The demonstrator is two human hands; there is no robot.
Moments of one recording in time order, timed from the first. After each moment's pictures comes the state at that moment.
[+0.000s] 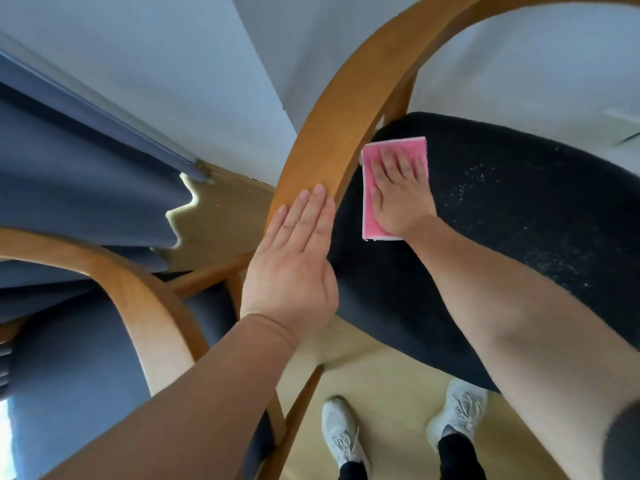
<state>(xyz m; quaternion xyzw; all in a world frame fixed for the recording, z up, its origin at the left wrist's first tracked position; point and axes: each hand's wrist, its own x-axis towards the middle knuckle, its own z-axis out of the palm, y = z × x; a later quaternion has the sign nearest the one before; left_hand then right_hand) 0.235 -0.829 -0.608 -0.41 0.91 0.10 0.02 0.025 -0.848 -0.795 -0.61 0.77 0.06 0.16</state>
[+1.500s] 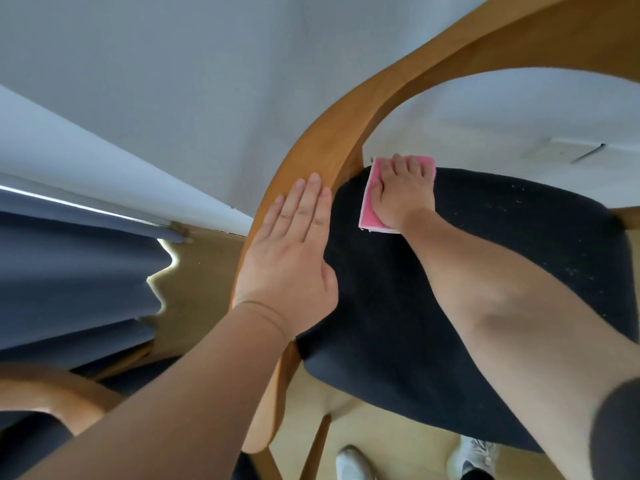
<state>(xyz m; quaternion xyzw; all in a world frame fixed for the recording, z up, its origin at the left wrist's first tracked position) 0.147 -0.913 -0.606 -0.32 0.94 0.04 0.08 -0.070 -0.908 -0.791 -0.48 0.86 0.05 0.19</state>
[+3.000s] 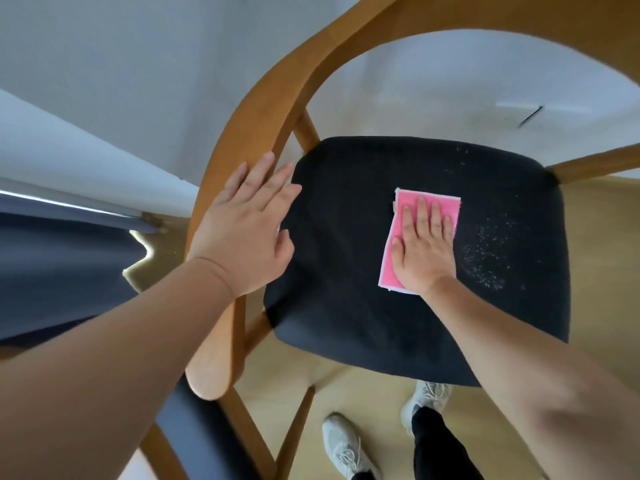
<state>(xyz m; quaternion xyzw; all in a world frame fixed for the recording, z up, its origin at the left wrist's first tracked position) 0.145 -0.910 -0.601 -0.21 0.97 -0.01 0.14 -0.044 -0.711 -0.797 -0.43 0.87 0.08 0.22</state>
